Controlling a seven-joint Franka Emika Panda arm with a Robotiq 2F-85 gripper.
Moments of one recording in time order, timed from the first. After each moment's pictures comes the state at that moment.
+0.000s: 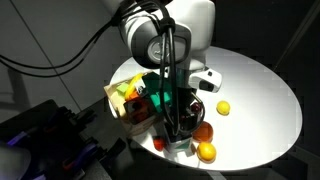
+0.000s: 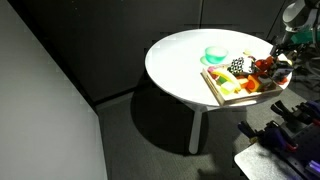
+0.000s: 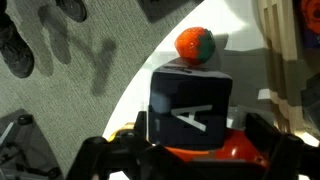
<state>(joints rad) -0.28 0.39 -0.27 -2.25 -0.05 2.52 0.05</state>
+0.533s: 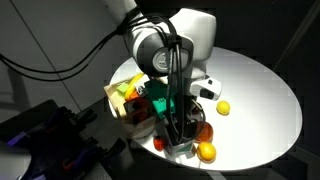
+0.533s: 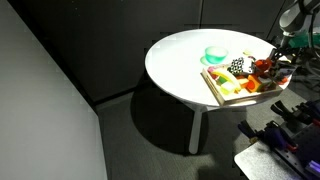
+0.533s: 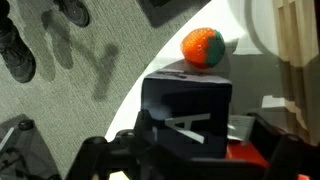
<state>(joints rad) -0.29 0.45 -0.27 -2.21 -0.05 2.52 0.05</state>
